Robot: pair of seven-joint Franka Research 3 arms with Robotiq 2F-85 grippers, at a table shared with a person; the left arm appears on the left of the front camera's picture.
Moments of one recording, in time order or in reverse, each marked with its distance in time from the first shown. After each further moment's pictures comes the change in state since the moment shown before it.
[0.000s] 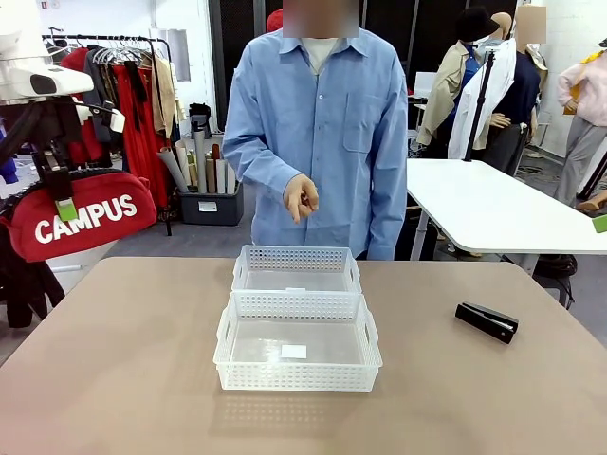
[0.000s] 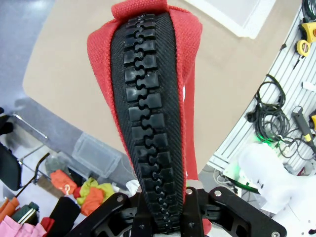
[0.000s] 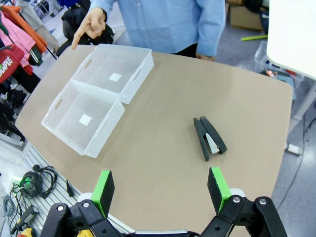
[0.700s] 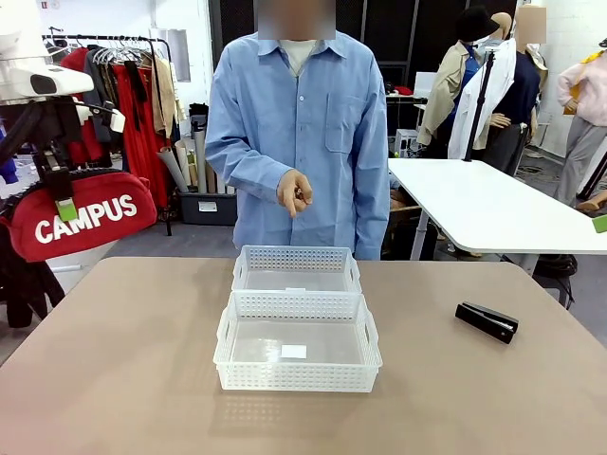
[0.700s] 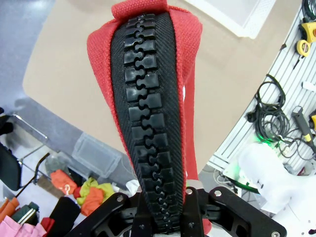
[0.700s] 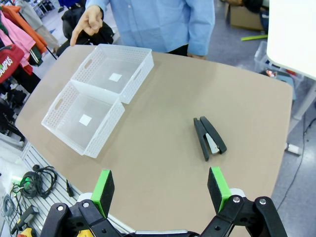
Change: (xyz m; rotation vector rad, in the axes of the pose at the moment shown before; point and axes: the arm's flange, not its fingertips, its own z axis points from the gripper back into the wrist) left arm 0.000 0.000 0.000 0.000 0.000 -0.001; right arm 0.000 0.000 0.000 0.000 0.000 0.000
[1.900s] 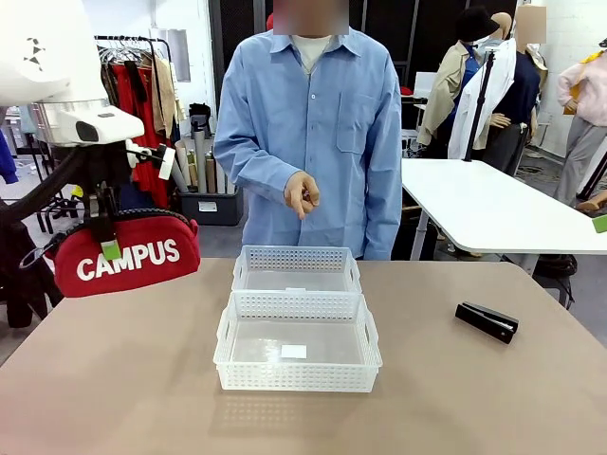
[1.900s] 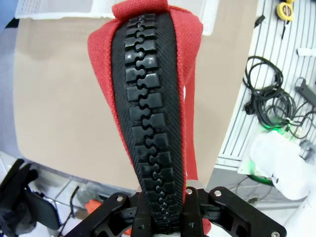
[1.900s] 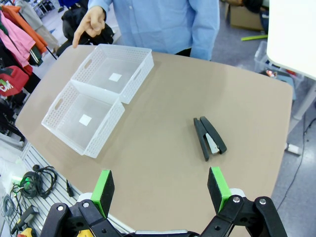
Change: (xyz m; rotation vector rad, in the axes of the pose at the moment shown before) left arm 0.041 -0.079 -0.055 0.003 0.033 -0.344; right arm 0.000 0.000 0.000 0.000 0.000 0.000
